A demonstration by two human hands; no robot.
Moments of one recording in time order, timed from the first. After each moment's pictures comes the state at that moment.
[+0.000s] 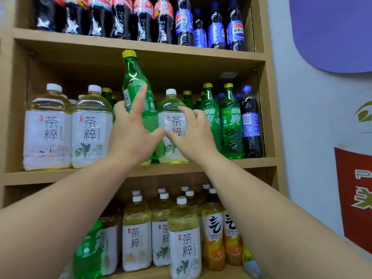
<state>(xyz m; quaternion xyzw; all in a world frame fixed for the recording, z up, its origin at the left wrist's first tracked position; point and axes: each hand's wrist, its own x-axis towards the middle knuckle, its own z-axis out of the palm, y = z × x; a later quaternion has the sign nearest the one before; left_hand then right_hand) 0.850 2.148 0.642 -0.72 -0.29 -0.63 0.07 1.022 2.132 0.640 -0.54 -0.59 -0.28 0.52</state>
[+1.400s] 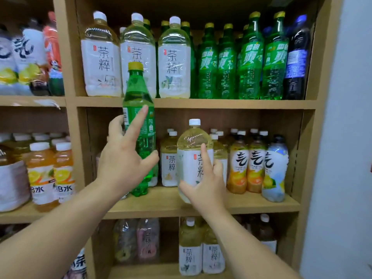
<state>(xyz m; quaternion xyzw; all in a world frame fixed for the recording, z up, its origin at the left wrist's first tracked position) 0.724 2.110 0.462 -0.75 -0.38 -0.54 0.05 0.934 2.099 0.368 -0.61 -0.58 -0.12 0.53</state>
